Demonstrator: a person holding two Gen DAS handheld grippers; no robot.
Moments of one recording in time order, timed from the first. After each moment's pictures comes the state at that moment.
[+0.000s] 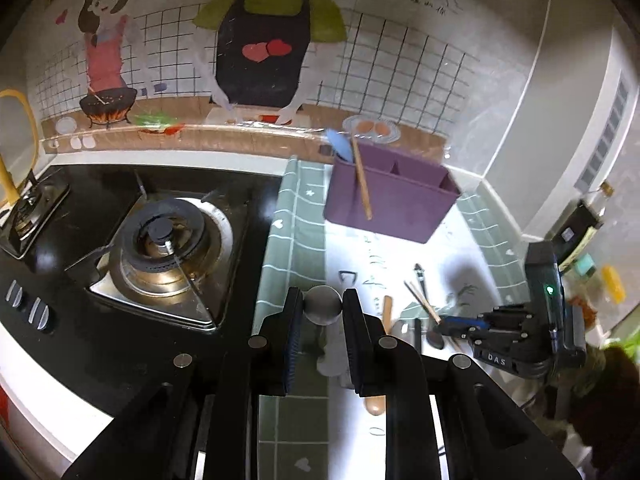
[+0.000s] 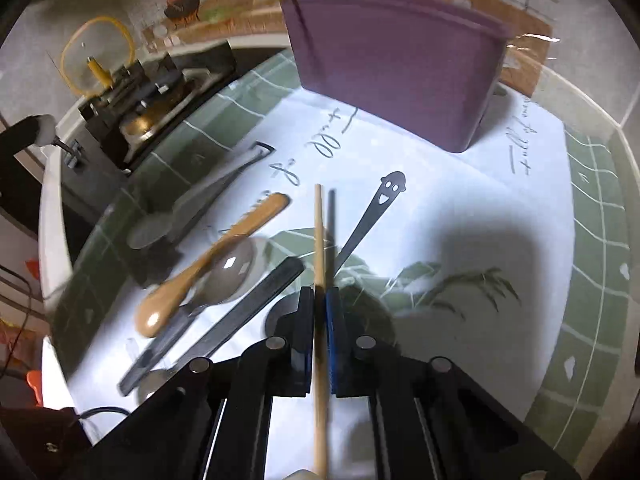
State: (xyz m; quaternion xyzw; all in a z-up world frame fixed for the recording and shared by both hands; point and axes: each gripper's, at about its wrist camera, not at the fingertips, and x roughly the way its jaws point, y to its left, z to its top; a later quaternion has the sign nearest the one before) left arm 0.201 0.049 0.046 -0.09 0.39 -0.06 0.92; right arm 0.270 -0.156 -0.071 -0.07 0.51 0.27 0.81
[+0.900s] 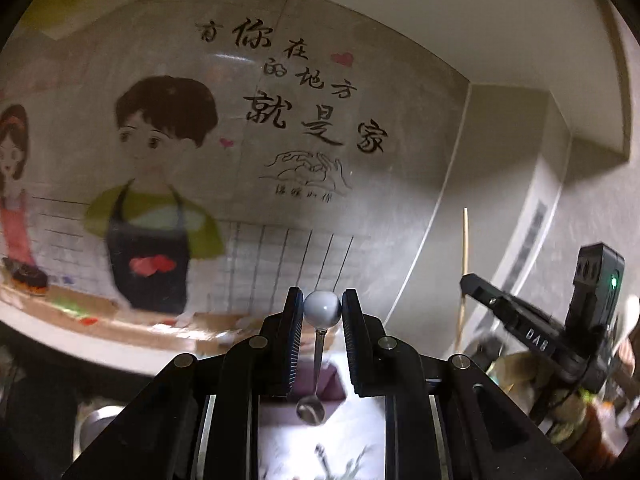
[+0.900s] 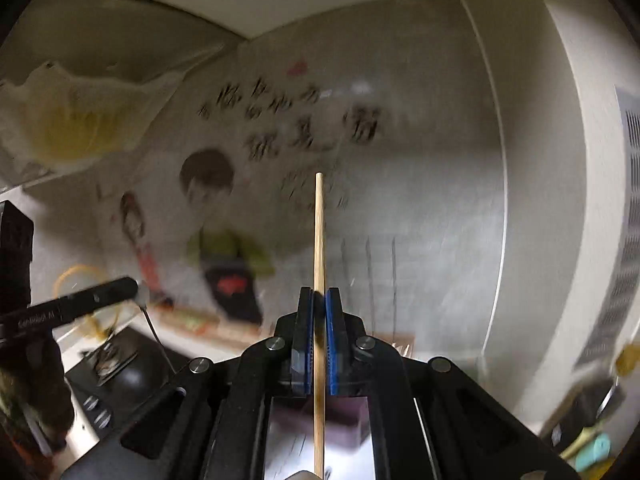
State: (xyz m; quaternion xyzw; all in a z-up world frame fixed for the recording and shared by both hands) left arm 0.317 0.015 0.247 -0.11 0.21 -0.21 0.95; right arm 0.284 -0.219 0.231 0.06 0.14 0.15 0.98
